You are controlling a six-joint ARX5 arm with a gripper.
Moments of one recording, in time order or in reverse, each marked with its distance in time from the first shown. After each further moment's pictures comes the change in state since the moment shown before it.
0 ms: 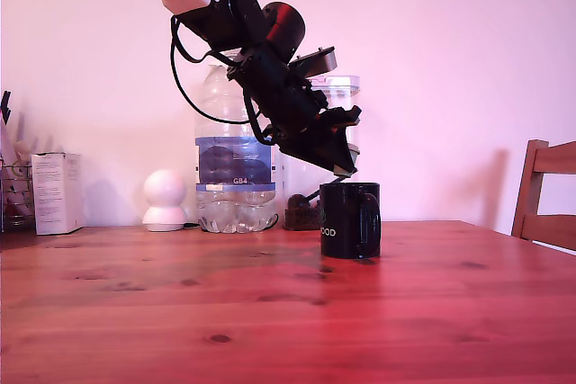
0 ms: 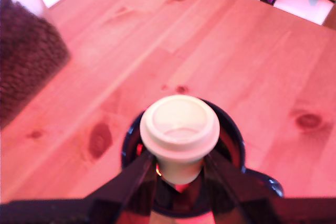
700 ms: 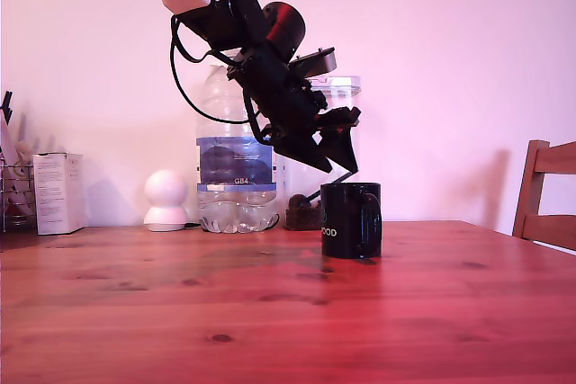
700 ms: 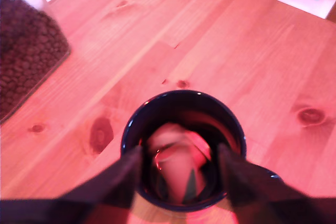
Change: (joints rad) arm 0.000 0.000 0.000 -0.003 -0.018 0.001
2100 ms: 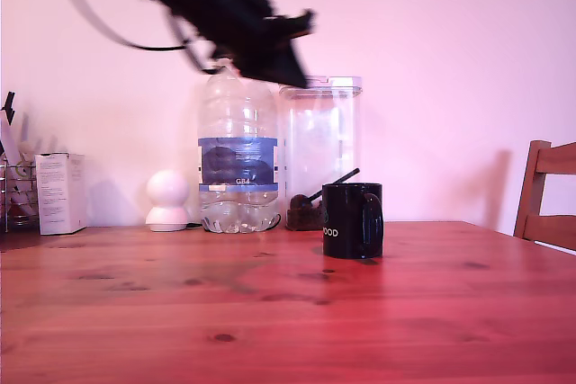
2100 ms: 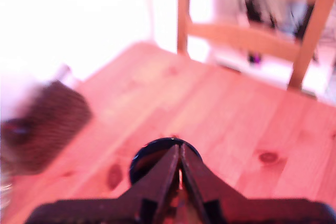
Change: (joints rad) arm 0.045 -0.634 -0.814 0.465 -0.008 -0.058
